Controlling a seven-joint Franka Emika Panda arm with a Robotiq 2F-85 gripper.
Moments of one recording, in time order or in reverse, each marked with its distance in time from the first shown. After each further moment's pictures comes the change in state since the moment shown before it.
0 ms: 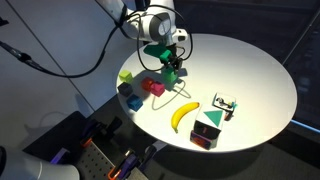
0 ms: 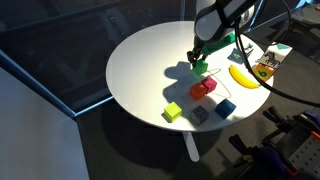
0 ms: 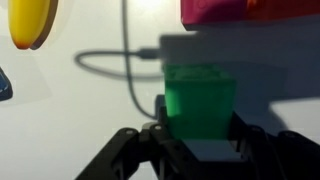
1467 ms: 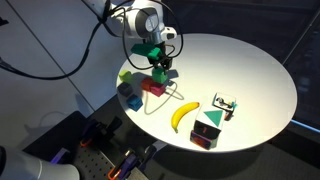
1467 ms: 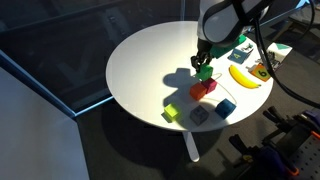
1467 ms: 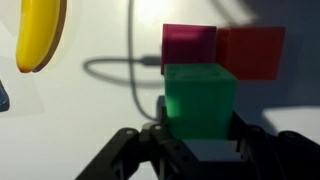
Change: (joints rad) arm 0.002 -0.141 0.047 -0.171 -0.042 -0.011 -0.033
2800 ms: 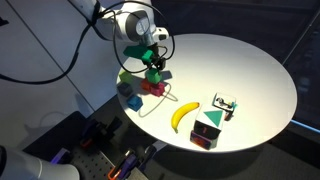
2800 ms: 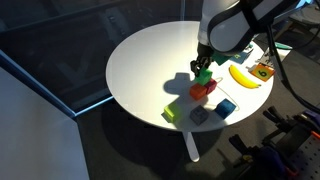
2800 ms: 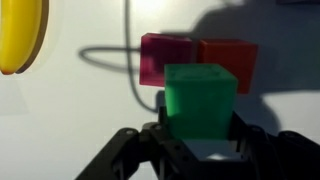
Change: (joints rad) arm 0.024 -0.056 0.015 -0.106 -0.005 0.094 0.003
